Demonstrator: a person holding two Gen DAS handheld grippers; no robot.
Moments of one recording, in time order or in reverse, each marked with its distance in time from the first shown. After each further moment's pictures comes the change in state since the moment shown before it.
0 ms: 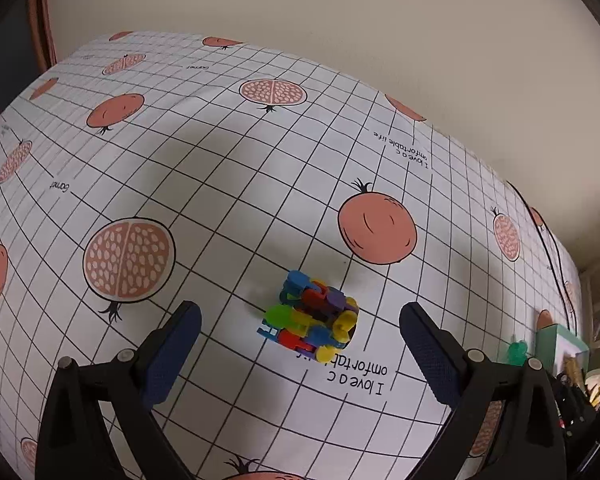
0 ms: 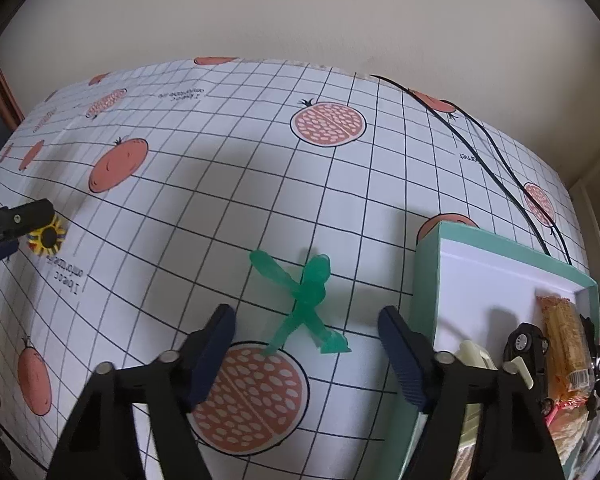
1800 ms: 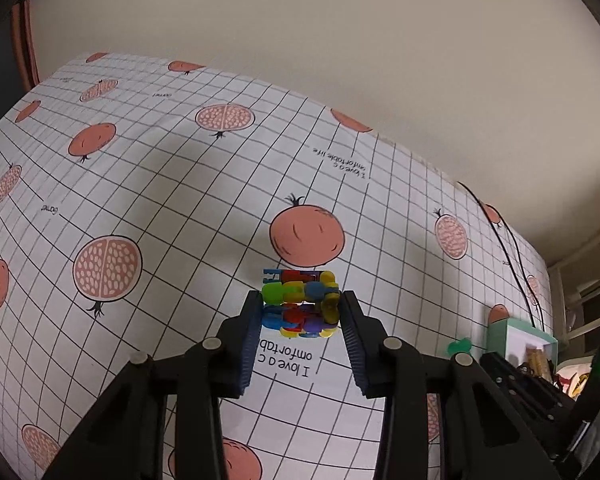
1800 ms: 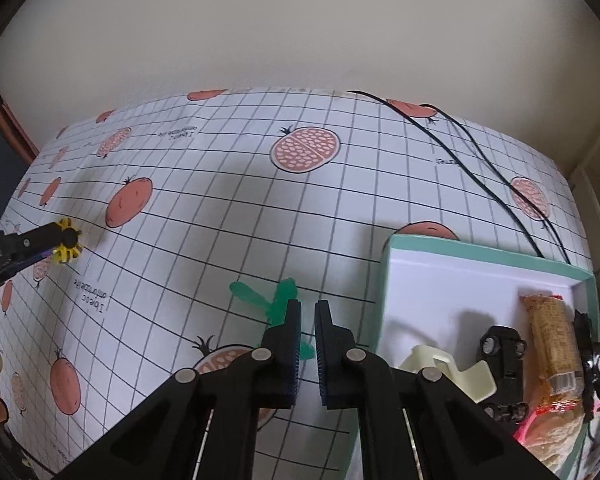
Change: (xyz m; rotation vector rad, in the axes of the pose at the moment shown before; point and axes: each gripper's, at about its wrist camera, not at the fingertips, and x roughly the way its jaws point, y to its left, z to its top) left arm -0.043 -0.033 0.005 0.037 -0.011 -0.079; right arm -0.024 -0.033 0.008 0.074 -0.038 0.097
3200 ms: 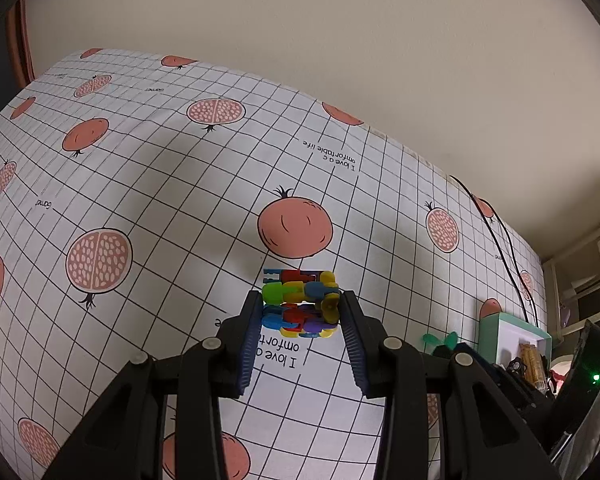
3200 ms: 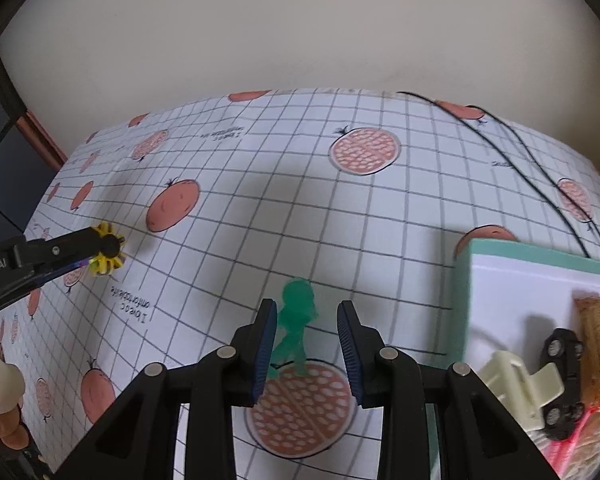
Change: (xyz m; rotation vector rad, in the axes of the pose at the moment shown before) left arm 0.001 -0.007 0.000 -0.003 0.029 -0.016; right arm 0.012 0.028 0.001 0.003 -0.017 0.131
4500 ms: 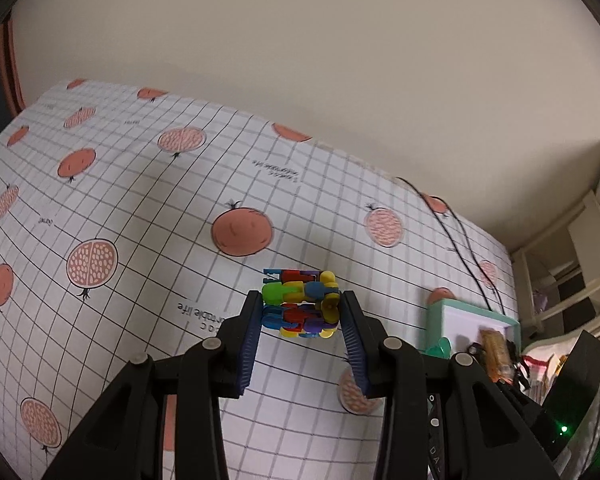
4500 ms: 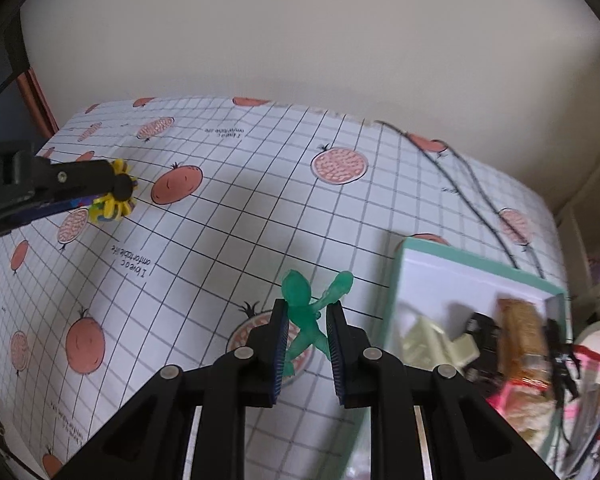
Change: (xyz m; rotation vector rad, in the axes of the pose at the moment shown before) left arm -0.058 -0.055 -0.014 0.066 -0.056 -0.045; right arm -0.066 0.013 -0.020 -0.131 -0.036 -0.165
